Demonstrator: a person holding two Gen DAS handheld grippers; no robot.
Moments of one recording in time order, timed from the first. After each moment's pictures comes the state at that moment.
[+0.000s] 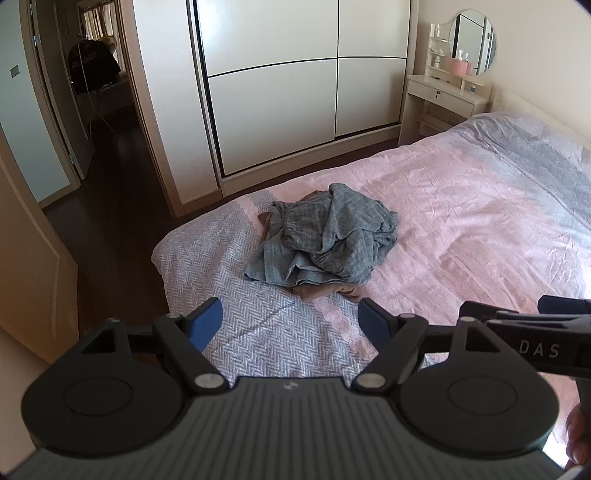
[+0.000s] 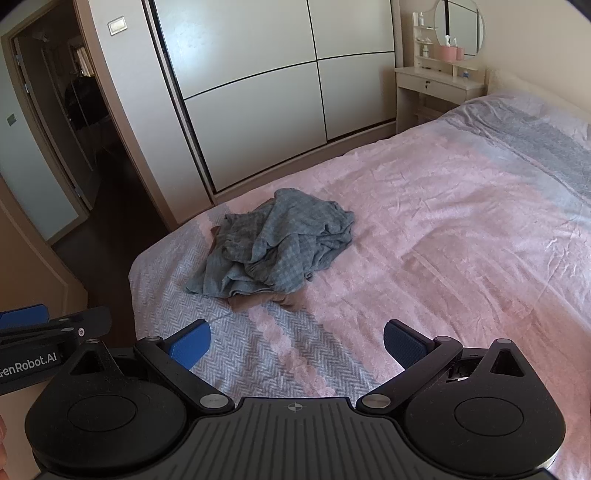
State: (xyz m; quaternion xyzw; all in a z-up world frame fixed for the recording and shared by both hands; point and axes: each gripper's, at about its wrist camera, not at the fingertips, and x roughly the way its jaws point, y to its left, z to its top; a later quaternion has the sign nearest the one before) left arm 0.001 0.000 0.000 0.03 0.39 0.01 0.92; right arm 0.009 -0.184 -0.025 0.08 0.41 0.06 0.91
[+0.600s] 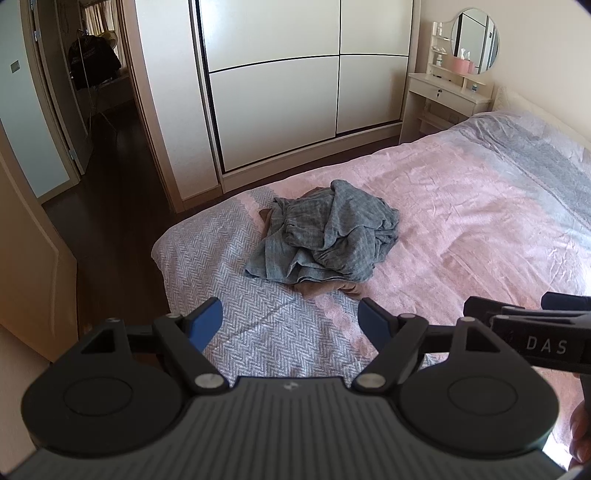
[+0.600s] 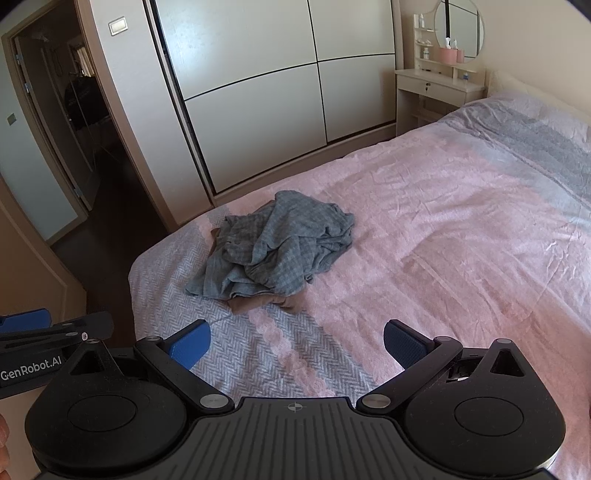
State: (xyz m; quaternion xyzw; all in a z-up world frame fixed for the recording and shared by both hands) left arm -0.001 0.002 -0.007 0.02 0.40 0.01 0.92; right arm 0.009 -0.182 -0.025 0.07 0.40 0.05 0.91
